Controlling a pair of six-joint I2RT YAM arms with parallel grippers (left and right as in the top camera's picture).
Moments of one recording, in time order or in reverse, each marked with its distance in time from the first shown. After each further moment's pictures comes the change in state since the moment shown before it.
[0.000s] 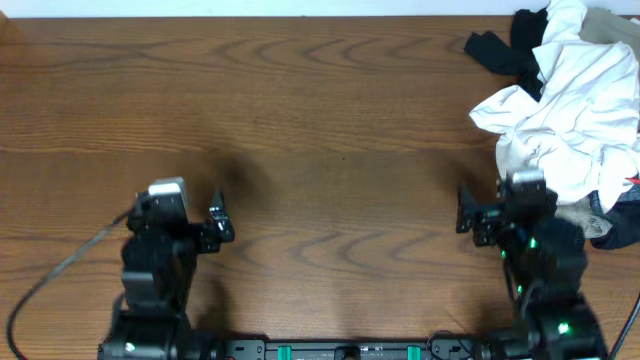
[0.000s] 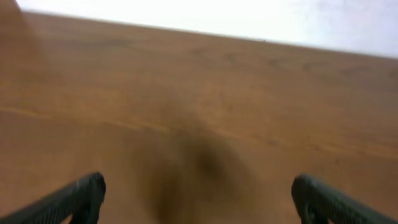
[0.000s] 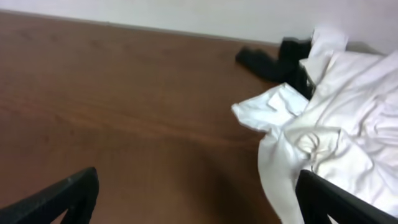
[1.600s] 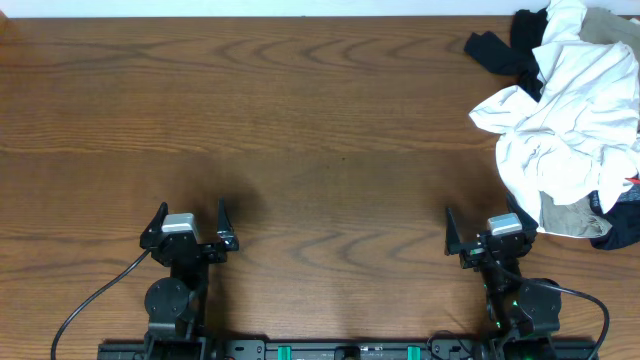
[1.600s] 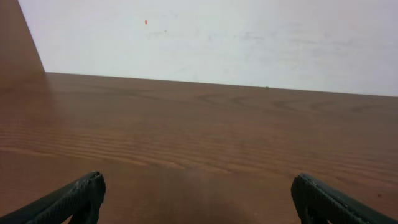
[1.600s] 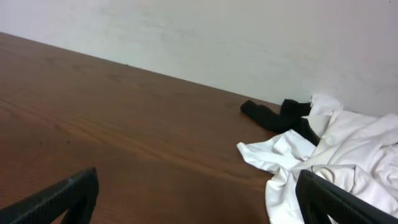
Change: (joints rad) left arm 0.000 -0.476 -0.523 0.392 -0.050 0.082; right arm 0.000 -0.572 -0.537 0.333 -0.078 -0.134
